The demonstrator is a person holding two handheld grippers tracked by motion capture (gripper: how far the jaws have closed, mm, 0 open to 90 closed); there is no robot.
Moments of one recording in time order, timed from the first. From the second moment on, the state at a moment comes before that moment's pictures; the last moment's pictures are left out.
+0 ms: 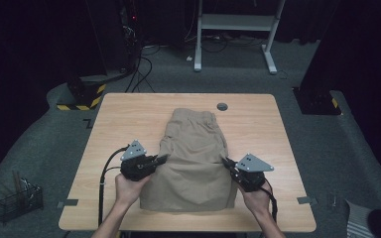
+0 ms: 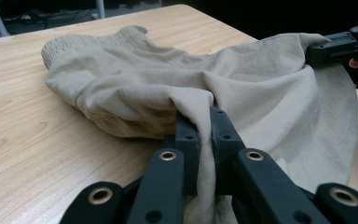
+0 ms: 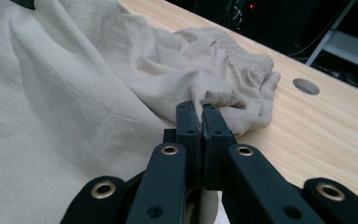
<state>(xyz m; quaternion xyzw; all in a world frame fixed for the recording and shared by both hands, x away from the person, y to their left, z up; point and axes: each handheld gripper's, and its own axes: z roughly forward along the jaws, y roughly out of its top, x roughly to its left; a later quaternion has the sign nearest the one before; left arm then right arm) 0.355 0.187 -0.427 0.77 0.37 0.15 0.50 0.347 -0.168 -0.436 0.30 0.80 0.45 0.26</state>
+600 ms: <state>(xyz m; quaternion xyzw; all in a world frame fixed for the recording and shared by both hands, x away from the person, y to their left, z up) 0.345 0.191 -0.415 0.76 0.35 0.15 0.52 0.337 -0.169 -0.420 0.29 0.79 0.46 0.28</state>
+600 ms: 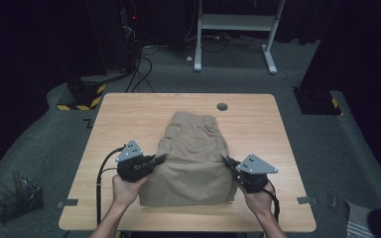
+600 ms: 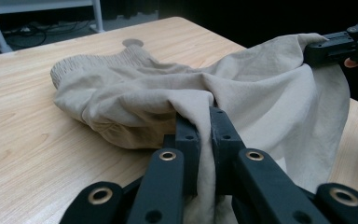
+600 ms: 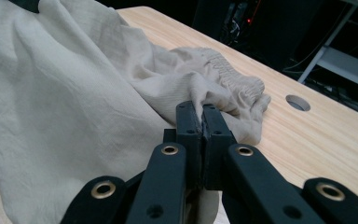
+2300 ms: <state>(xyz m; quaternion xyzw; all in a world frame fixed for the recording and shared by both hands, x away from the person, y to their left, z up) 0.382 0.192 -0.387 0.74 0.38 0.09 0.55 0.358 -0.179 -0.384 0.29 0.78 0.49 0.27</state>
